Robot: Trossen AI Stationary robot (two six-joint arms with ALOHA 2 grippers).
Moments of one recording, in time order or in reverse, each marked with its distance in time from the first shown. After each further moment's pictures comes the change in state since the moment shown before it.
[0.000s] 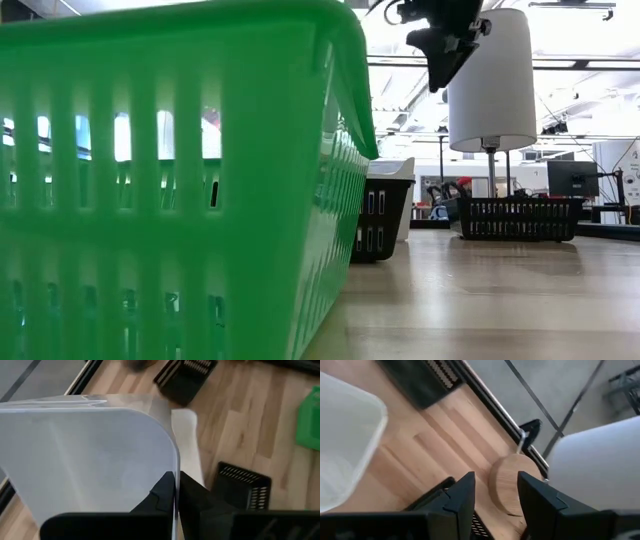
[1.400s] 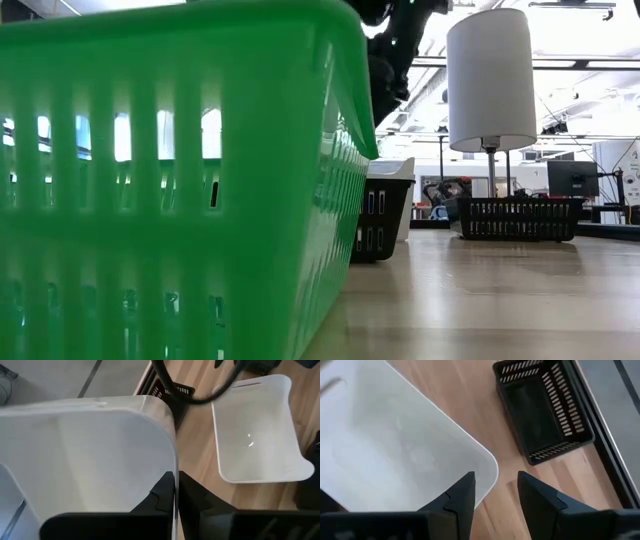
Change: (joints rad) left arm 0.166 -0.122 0.001 -0.223 -0.155 0.221; right arm -0.170 0.192 0.000 0.510 -0.542 -0.519
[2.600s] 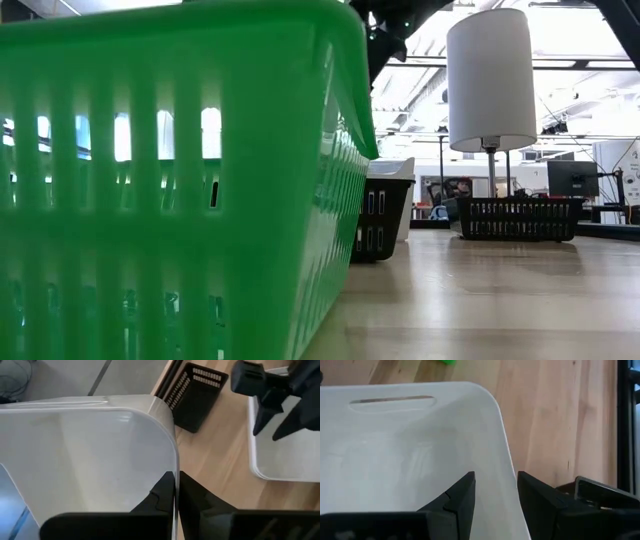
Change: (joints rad) left arm 0.113 -0.002 -0.001 -0.033 -0.018 0.042; right arm 0.065 0.216 0.000 0.405 -0.158 -0.566
